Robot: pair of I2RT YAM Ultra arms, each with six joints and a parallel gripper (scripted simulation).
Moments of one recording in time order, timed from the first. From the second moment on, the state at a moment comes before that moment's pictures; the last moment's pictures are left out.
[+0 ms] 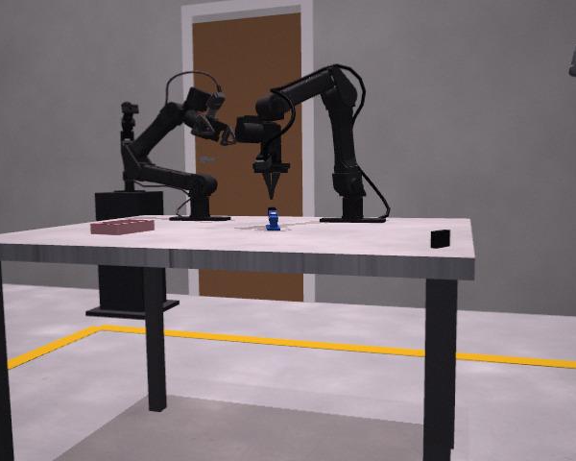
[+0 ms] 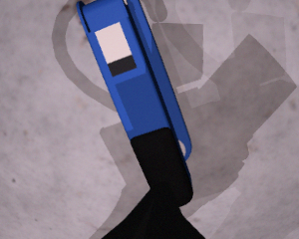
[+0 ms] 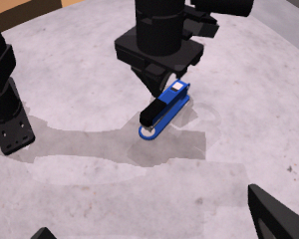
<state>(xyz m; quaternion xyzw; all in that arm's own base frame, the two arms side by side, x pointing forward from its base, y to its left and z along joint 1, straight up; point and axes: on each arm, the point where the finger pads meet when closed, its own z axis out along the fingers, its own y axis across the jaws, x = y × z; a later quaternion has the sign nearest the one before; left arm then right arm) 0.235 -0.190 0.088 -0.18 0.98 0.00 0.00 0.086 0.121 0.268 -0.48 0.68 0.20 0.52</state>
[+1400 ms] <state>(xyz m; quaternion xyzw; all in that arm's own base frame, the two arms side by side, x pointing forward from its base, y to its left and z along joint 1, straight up) 0.231 -0.174 0.115 0.05 0.99 -0.08 0.13 0.165 0.168 0.339 -0.31 0.72 0.19 0.59</state>
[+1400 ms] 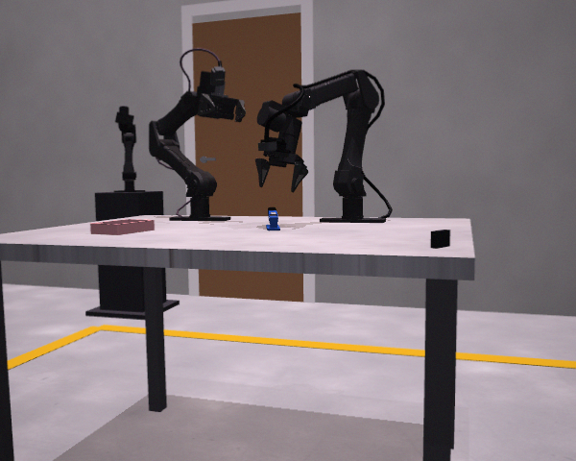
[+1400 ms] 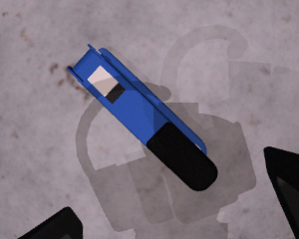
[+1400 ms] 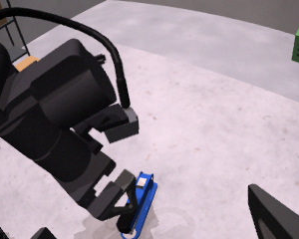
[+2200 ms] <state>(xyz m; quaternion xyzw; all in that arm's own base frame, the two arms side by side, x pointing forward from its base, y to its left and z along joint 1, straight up) 0.228 -0.164 0.123 0.11 0.97 -0.10 0.18 0.369 0.013 0.387 -0.01 0.73 0.00 0.68</state>
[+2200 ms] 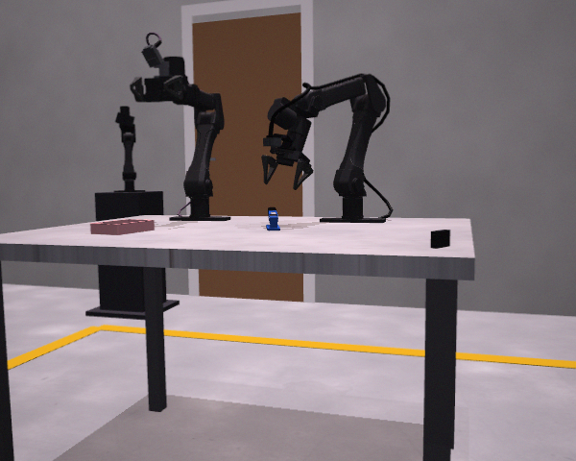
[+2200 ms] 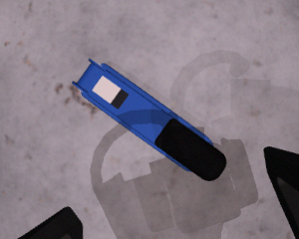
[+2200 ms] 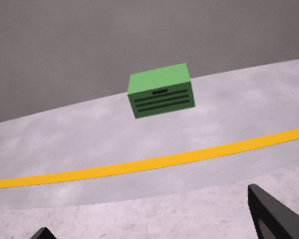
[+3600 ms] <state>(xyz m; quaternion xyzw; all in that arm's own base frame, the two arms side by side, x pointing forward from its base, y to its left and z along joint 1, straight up) 0.347 -0.022 0.370 0.01 0.76 -0.01 0.65 0.383 0.002 0.393 0.00 0.72 0.00 0.69</state>
